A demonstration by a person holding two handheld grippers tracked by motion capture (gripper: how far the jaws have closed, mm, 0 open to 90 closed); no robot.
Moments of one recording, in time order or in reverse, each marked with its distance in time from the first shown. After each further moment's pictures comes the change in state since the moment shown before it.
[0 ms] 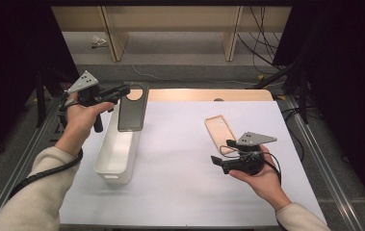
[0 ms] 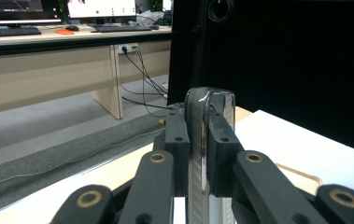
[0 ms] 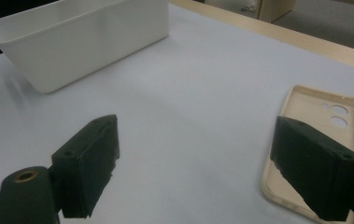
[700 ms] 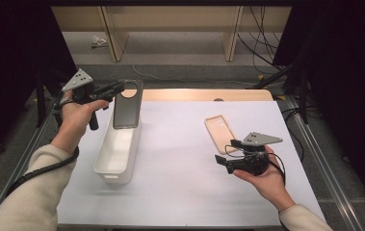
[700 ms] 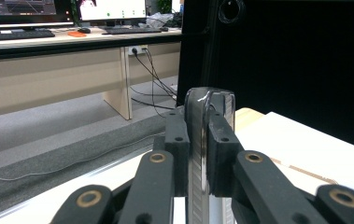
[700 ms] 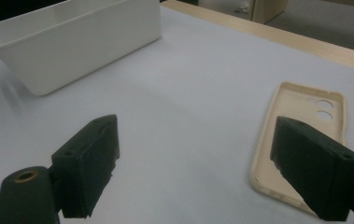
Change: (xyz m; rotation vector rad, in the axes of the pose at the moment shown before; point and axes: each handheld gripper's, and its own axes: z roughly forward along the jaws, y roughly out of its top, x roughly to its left) left arm 0.014 0.000 -0.004 -0.003 0.034 0.005; right arm -0.006 -0.004 -0.009 -0.012 -0.020 0.021
